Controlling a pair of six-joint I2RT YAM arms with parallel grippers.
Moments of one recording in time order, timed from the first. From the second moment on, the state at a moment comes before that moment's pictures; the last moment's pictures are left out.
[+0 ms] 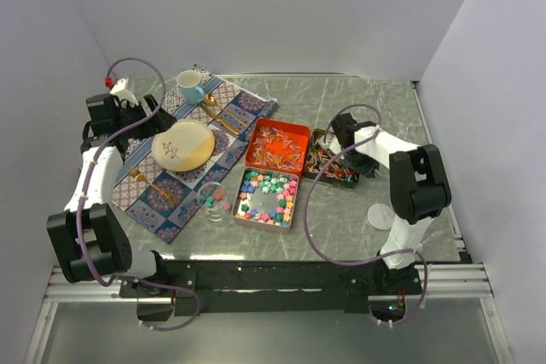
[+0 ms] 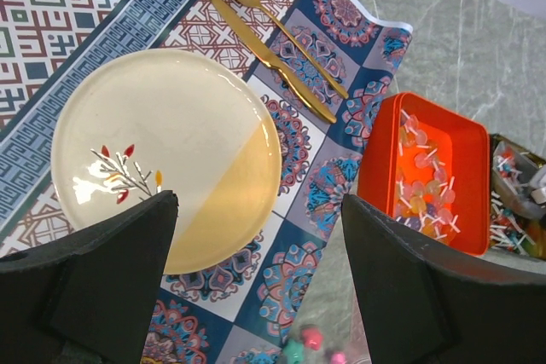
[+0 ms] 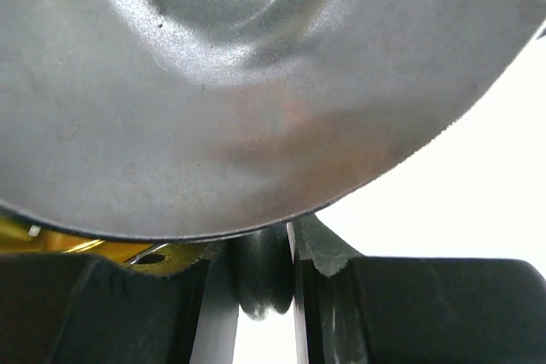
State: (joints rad) left arm 0.24 1.37 1.04 -0.19 0.52 -0.27; right arm 0.26 1.83 1.19 -0.84 0.46 -0.63
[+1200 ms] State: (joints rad) left arm 0.25 1.28 1.13 -0.31 0.46 -0.30; right arm 0.75 1.52 1.53 -0.96 0.43 -0.86
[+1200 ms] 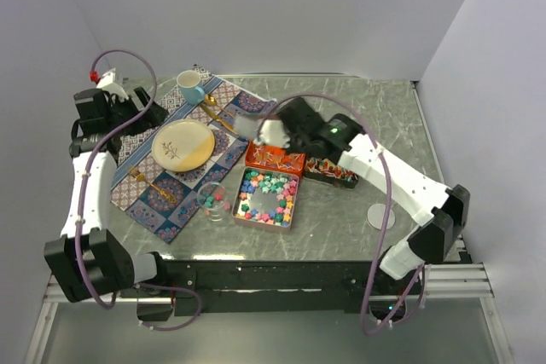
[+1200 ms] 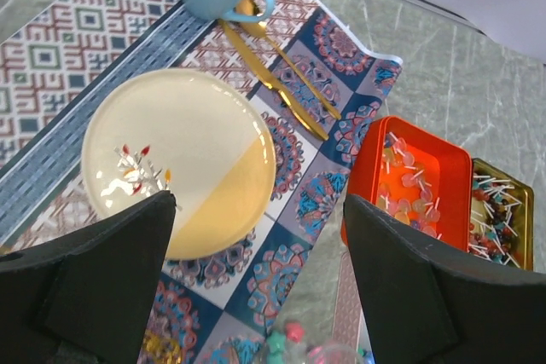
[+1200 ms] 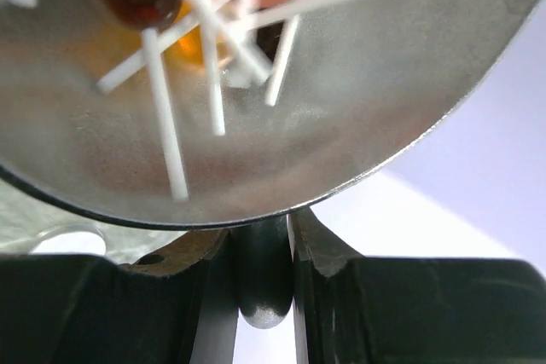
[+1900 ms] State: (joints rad) left arm 0.41 0.97 0.88 -0.43 0.38 -0.35; right arm 1.14 1.88 1.74 -1.27 0.57 -0.84
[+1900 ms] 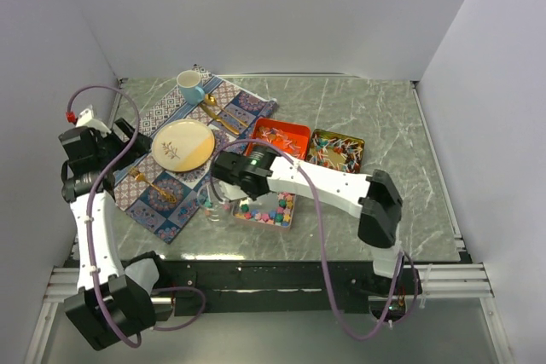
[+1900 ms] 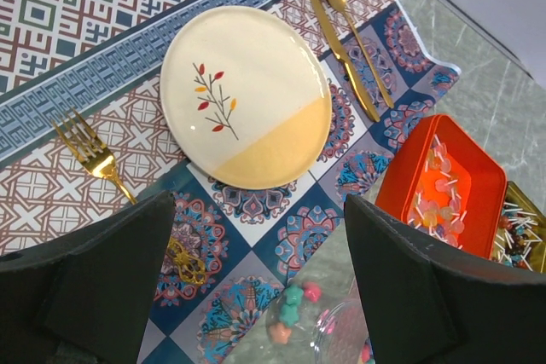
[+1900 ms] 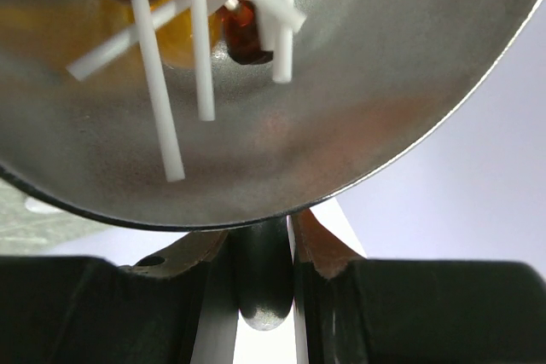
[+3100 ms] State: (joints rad) left arm 0.44 0.87 0.80 -0.36 0.45 -0.39; right arm 1.15 2.08 1.91 -1.31 0.93 -0.96
